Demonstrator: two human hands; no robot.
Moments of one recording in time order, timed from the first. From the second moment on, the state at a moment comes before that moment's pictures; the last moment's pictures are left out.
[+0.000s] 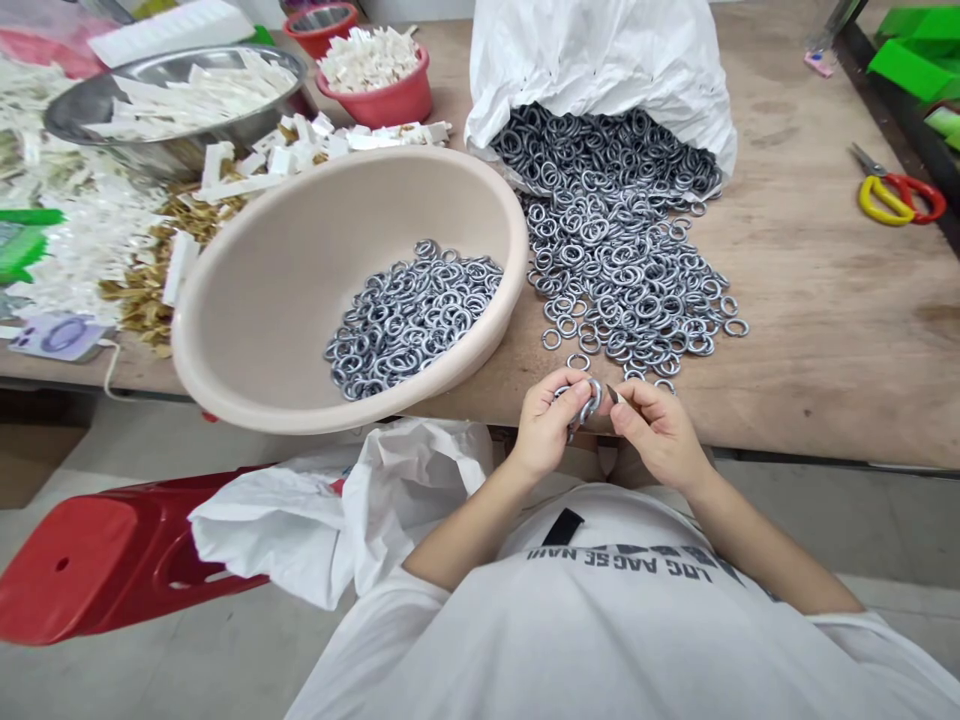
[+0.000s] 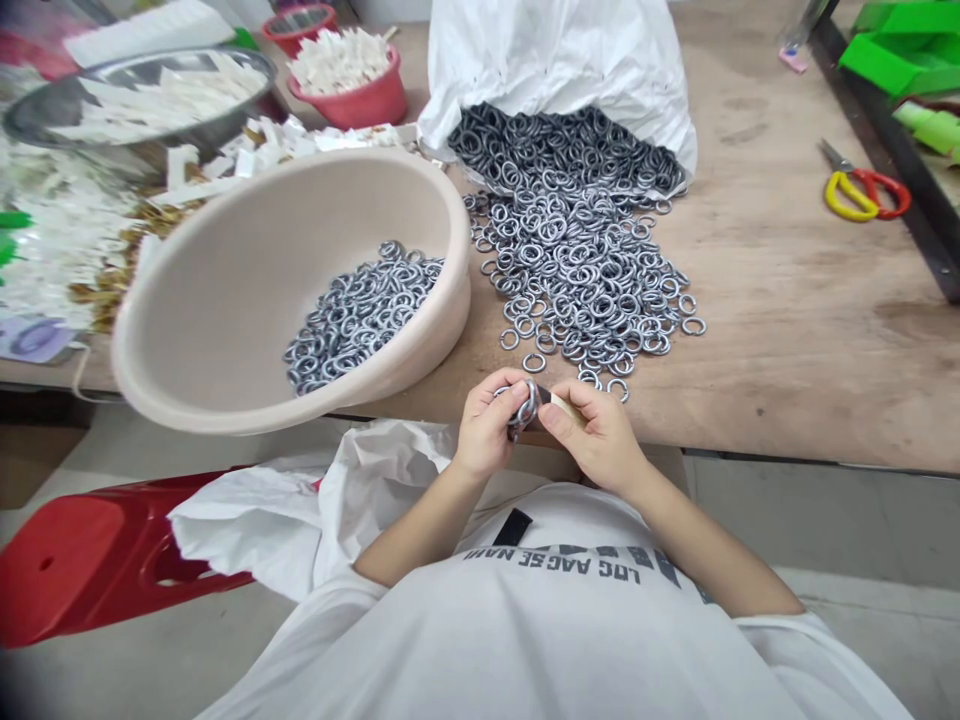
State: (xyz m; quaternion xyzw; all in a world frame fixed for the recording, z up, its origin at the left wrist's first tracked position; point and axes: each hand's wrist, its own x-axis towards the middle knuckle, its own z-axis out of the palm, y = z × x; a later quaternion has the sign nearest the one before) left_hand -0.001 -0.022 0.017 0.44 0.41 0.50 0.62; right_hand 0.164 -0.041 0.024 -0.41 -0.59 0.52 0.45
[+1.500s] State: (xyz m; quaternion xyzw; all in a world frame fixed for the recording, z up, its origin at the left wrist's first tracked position) left_hand 0.001 -0.022 0.014 0.41 0.42 0.50 0.63; right_hand 0.168 -0.036 0.017 -0.40 -0.52 0.57 0.49
